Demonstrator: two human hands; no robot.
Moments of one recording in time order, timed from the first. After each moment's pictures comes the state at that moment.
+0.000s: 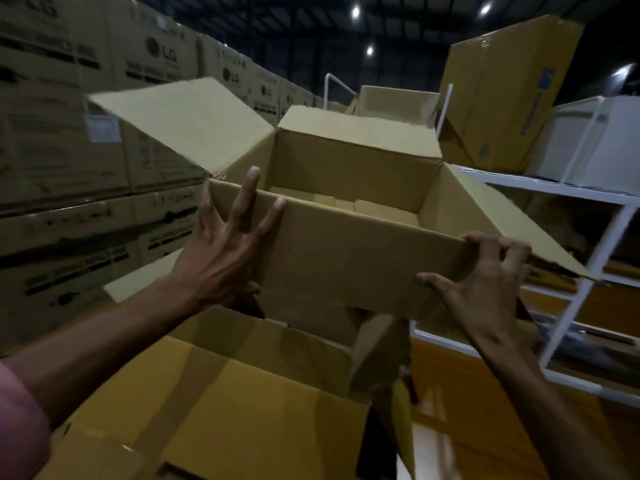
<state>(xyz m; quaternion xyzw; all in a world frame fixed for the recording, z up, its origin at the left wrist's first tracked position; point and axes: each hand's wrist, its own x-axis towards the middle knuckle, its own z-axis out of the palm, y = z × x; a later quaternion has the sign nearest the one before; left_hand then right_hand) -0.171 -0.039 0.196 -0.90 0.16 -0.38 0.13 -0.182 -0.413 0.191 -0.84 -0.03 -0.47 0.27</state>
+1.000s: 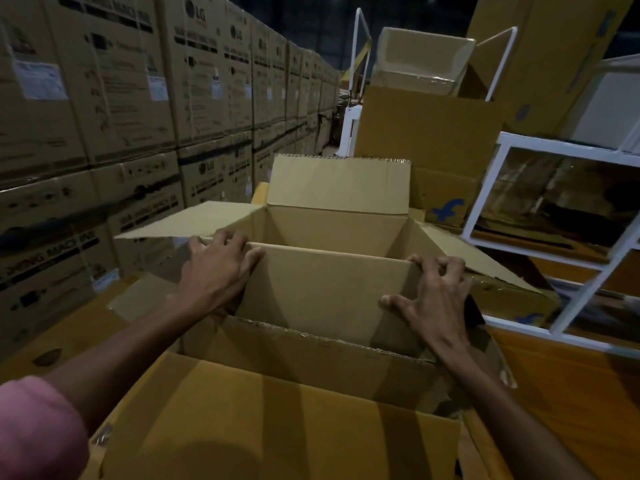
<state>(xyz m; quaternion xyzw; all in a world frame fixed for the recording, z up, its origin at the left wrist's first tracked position) -0.031 0.099 0.111 -0.97 0.04 -0.17 -0.18 -0.097 -0.233 0.116 -0.93 0.06 -0.27 0.22</state>
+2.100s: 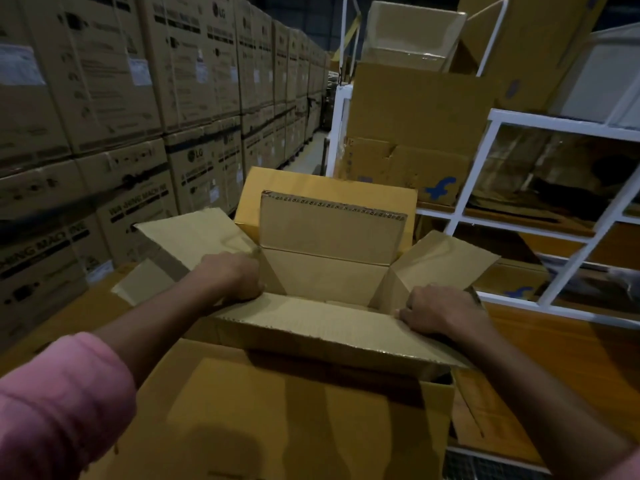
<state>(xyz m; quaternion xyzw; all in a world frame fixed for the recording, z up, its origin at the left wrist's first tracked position) -0.036 0.065 0.119 -0.99 0.06 0.11 0.08 -0.103 -0.256 0.110 -0.99 0.05 0.09 -0.05</state>
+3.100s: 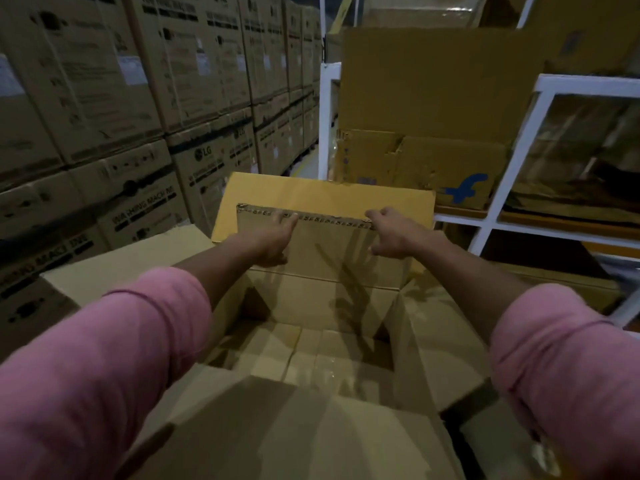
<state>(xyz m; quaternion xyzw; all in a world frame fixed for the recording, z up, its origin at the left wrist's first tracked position) 0.182 -0.035 0.106 -0.99 0.13 0.06 0.00 0.177 -0.303 0.125 -1.00 -0.08 0.04 0.03</state>
